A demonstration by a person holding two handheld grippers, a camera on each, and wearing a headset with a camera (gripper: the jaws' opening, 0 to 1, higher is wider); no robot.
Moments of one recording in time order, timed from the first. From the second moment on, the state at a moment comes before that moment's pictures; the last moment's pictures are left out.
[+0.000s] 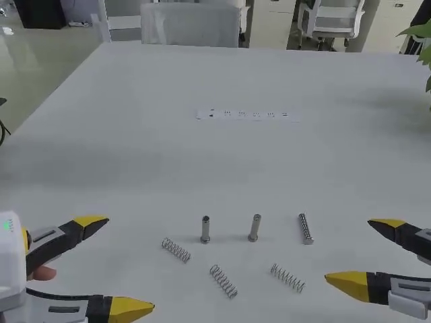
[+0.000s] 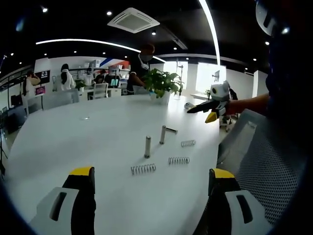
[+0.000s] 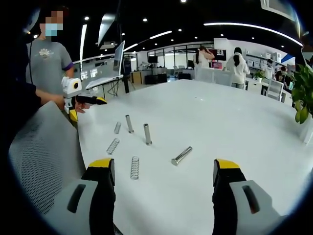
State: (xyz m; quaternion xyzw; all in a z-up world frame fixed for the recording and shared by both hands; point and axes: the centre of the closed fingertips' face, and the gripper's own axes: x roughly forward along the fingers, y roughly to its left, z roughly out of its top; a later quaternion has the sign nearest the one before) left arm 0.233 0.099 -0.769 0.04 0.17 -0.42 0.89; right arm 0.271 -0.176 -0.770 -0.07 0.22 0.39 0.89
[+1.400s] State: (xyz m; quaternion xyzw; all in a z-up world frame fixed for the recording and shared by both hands) left arm 0.244 0.095 -0.767 0.03 0.17 -0.43 0.89; right arm 0.370 -0.158 -0.823 -0.03 0.47 0.22 0.85
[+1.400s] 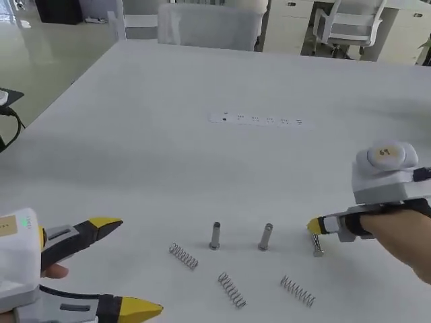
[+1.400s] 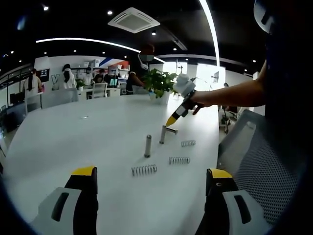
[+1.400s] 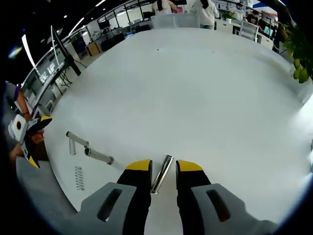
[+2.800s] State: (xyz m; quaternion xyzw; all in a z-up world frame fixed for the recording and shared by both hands) left arm 0.245 0.096 -0.769 0.03 0.17 -0.43 0.89; right arm 0.368 -0.155 -0.830 -0.09 0.50 0.20 0.84
